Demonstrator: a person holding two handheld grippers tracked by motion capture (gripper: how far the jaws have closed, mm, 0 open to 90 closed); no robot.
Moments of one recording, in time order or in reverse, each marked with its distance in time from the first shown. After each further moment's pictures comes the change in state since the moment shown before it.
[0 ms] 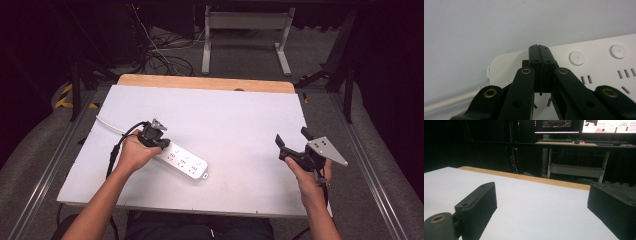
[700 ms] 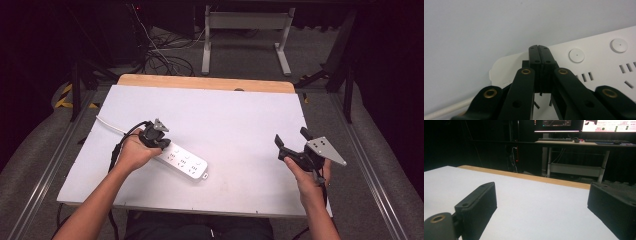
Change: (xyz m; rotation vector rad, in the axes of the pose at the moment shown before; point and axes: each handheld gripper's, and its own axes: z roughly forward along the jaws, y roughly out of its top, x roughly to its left) left arm -0.001 0.003 -0.001 0.014 0.011 0.086; right arm 0.002 -0.002 0.002 0.009 -0.001 -0.001
